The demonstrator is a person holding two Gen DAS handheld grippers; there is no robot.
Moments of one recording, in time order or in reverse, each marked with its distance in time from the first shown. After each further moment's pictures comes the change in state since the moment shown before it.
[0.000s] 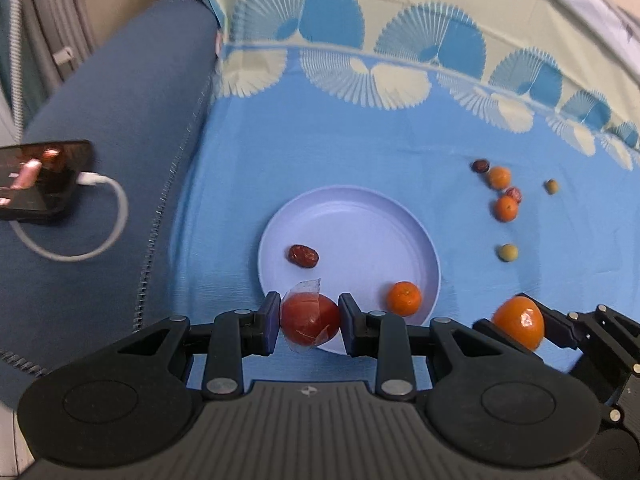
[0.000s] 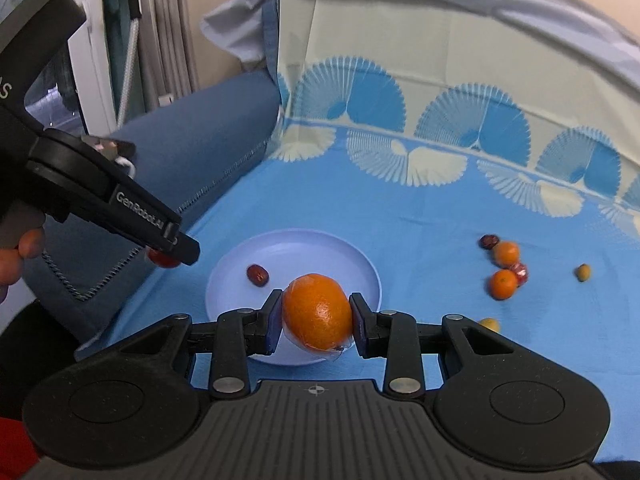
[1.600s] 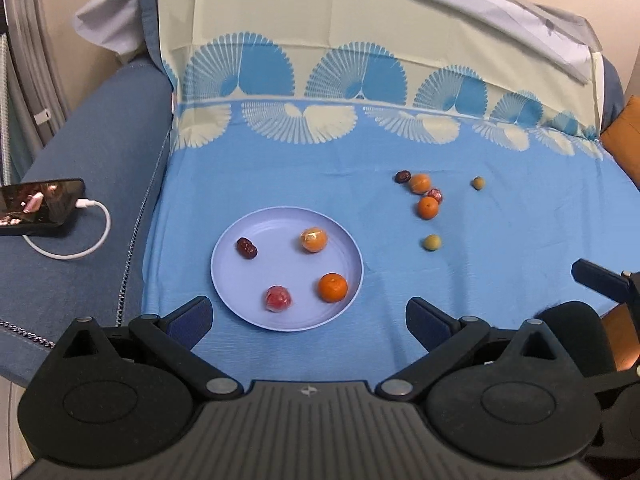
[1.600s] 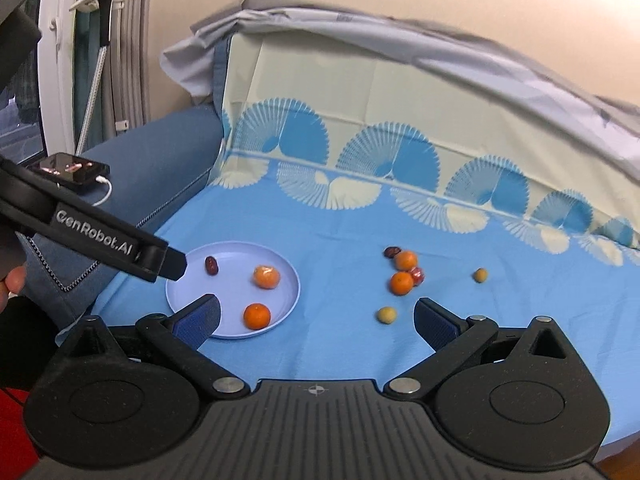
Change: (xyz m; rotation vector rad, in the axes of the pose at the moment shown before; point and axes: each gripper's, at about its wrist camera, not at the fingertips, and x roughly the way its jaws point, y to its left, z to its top) left arm -0.091 -0.050 -0.074 0.121 -0.197 -0.075; right arm -0.120 0.000 -0.035 -0.002 -0.125 -0.225
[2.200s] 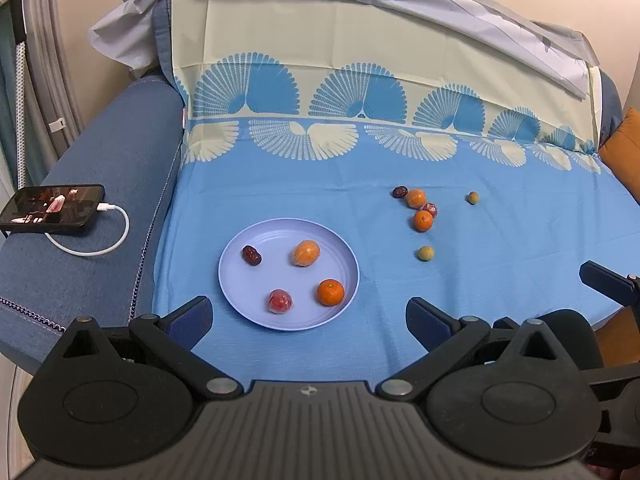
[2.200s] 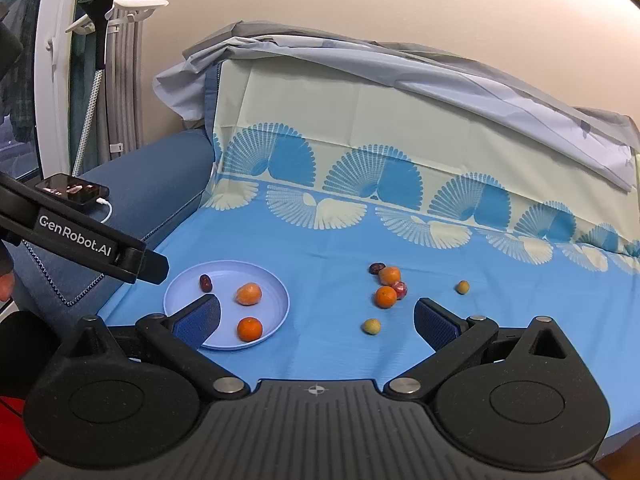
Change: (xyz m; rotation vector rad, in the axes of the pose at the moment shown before) left arm -0.029 -0.002 -0.007 -0.022 -0.049 0.008; right arm -0.028 -0.005 -0.002 0.019 -0.064 -0.030
